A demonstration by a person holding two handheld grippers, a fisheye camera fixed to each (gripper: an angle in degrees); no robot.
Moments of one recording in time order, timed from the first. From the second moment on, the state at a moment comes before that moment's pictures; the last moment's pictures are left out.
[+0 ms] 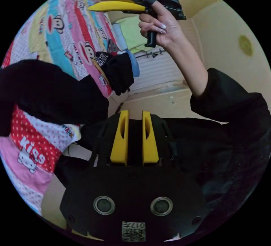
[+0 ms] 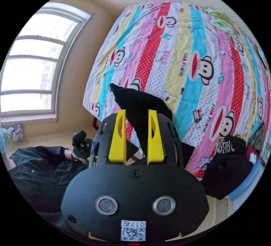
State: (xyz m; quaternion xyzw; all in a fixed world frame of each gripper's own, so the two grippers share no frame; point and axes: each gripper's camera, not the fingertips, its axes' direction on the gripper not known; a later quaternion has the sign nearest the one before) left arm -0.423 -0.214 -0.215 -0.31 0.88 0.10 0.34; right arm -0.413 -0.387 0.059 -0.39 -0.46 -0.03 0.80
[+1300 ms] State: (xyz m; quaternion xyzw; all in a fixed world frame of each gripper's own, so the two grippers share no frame) left arm -0.449 -0.241 -0.270 -0.07 0.97 -0.16 0.17; right arm -0.177 -0.405 -0.355 0.17 -0.76 -0.19 0.59
